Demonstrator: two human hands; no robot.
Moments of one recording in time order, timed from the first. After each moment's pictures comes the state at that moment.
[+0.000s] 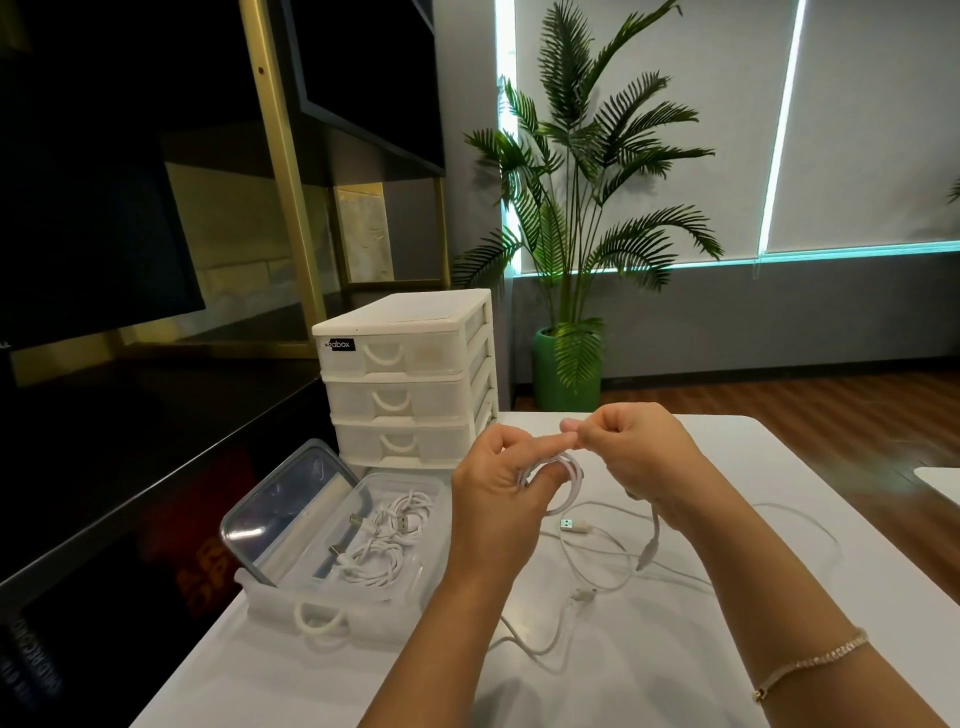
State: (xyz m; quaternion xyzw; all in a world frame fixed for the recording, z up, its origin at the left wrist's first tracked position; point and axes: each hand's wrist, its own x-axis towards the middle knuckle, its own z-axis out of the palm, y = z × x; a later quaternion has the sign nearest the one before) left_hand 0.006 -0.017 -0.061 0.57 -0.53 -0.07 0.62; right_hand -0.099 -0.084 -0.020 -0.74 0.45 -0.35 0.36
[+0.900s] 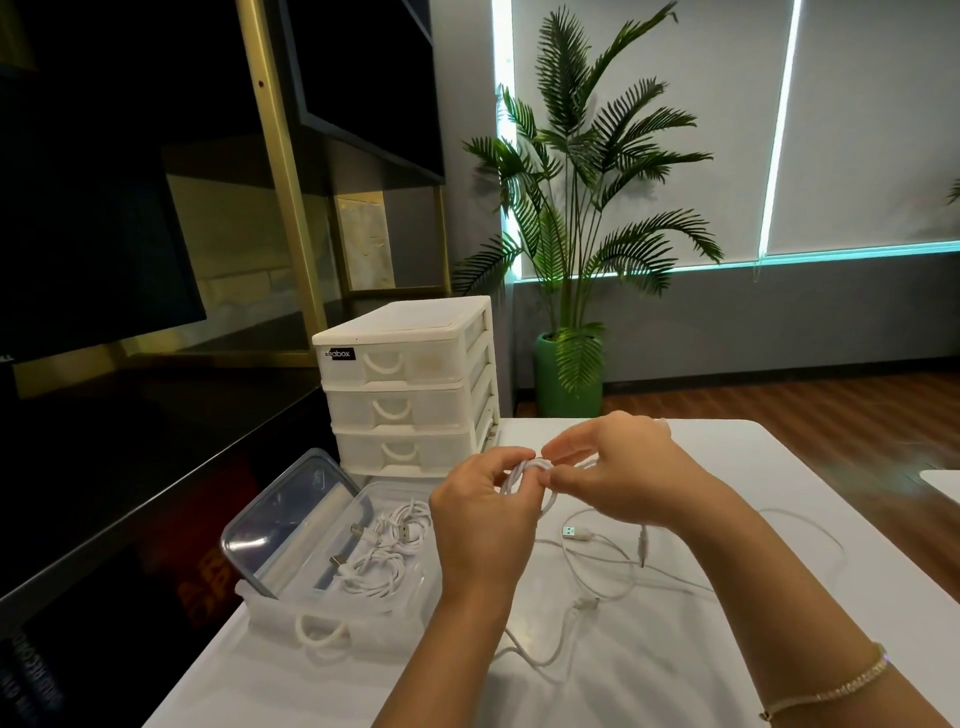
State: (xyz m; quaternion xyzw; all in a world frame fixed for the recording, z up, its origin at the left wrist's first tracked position) left_hand 0.008 -0.021 -0.070 0.64 -0.44 0.02 0.63; right_hand -0.094 -0.071 -0.009 -0.86 0.44 -0.20 0.18
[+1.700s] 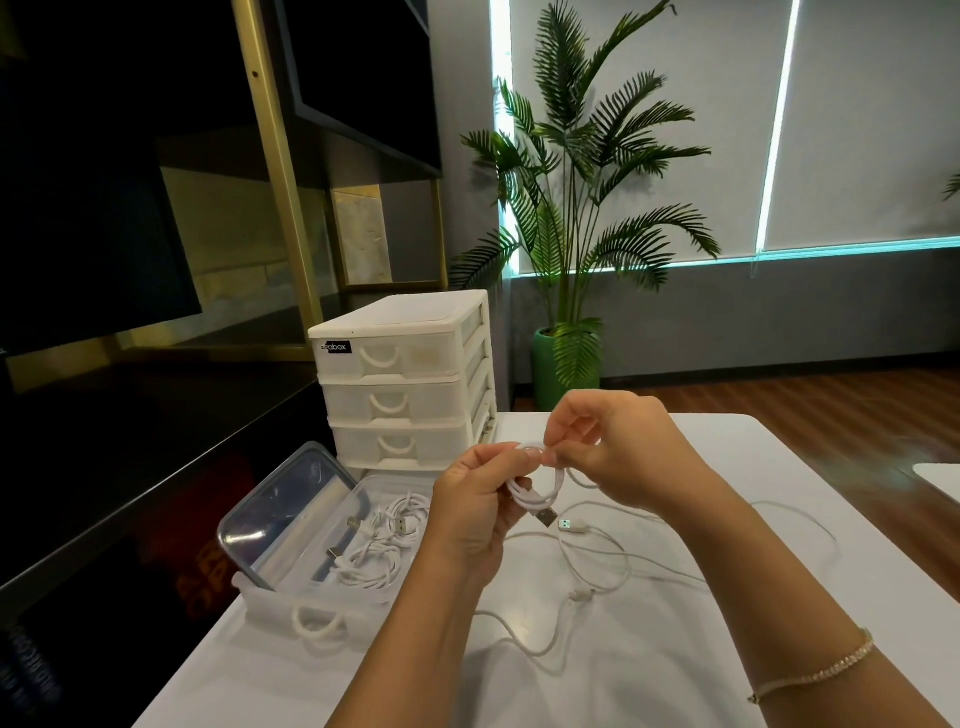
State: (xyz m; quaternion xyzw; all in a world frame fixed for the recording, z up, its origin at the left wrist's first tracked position) left_hand 0.023 -0.023 -0.057 0.44 -0.28 -0.46 0.72; right_hand -0.097 -0.074 -0.010 -0.85 0.38 -0.31 0.18
